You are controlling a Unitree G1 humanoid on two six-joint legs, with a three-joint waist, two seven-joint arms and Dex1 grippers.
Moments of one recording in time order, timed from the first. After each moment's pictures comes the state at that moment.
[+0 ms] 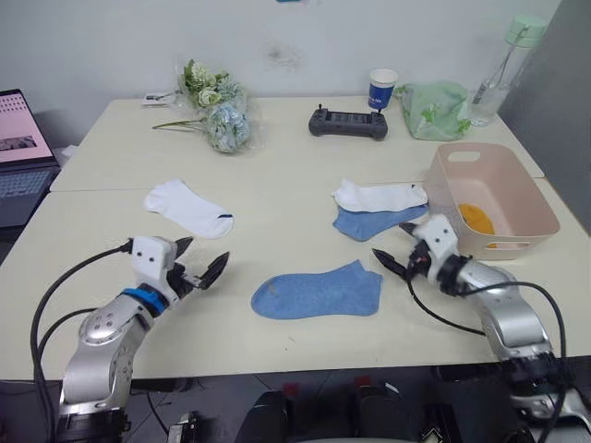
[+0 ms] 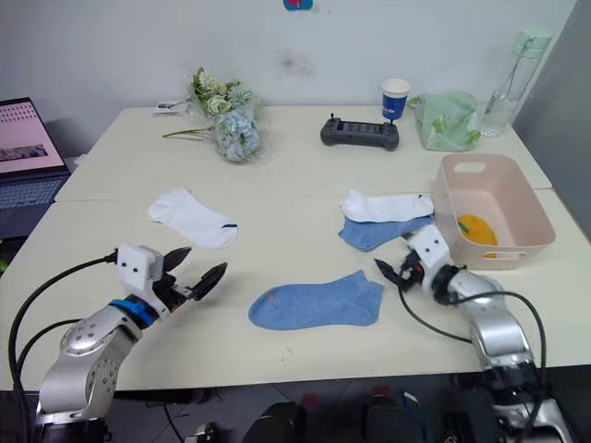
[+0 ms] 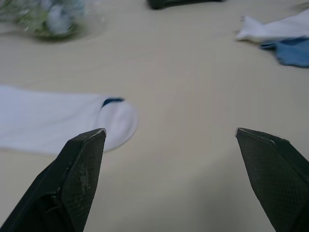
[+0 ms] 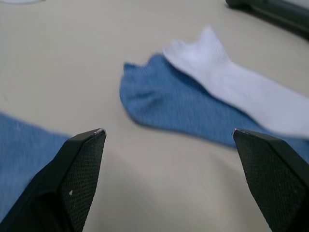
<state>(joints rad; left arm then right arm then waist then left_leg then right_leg) -0.04 0.53 0.21 -0.19 -0.37 0.27 -0.63 -0.35 -0.47 0.09 -0.02 0.13 0.27 0.65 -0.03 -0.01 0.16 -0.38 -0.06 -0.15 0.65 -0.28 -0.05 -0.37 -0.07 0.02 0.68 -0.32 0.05</state>
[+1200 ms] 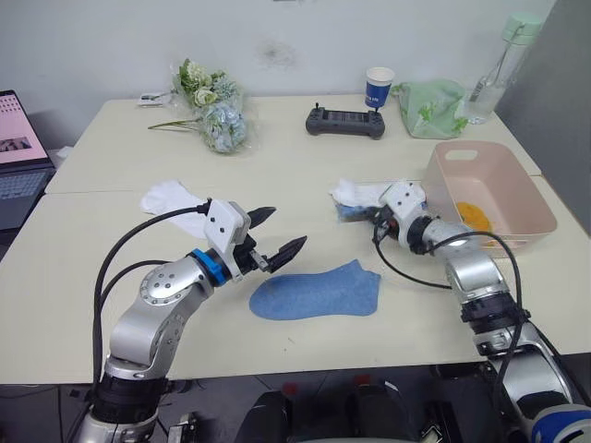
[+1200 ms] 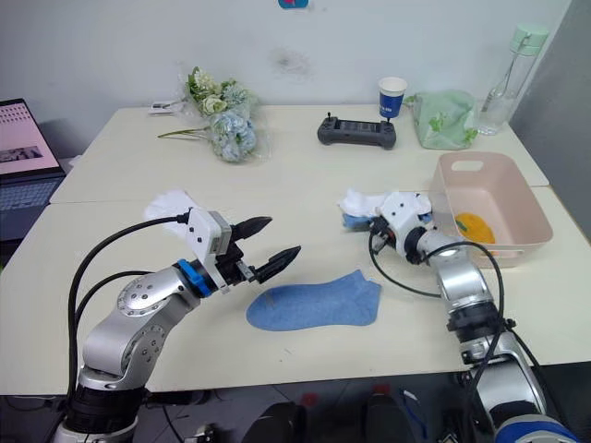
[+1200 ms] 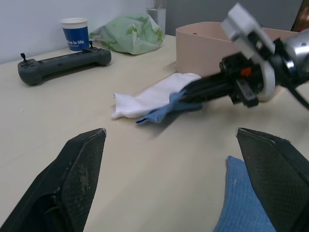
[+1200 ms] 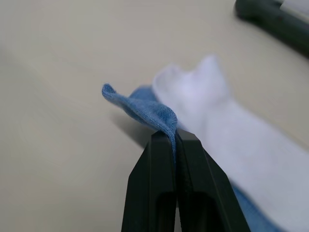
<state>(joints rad) -0.24 0.48 0.01 -0.36 -0.44 0.45 -0.62 -0.66 -0.40 0.09 0.23 0.07 0.27 0.68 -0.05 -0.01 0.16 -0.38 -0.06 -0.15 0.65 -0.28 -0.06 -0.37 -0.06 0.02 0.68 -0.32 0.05</state>
